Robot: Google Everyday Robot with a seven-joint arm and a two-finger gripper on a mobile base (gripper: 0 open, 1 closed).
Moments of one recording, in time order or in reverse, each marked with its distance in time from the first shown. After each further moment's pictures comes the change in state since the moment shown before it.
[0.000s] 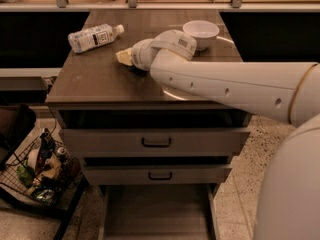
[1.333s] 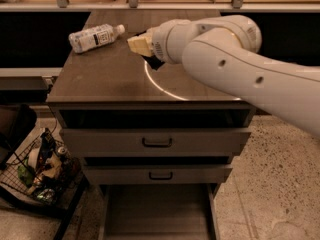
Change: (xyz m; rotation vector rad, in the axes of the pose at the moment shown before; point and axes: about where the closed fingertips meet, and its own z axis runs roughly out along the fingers) arm -0.054 0.000 -0.156 -0.017 -0.093 -0.105
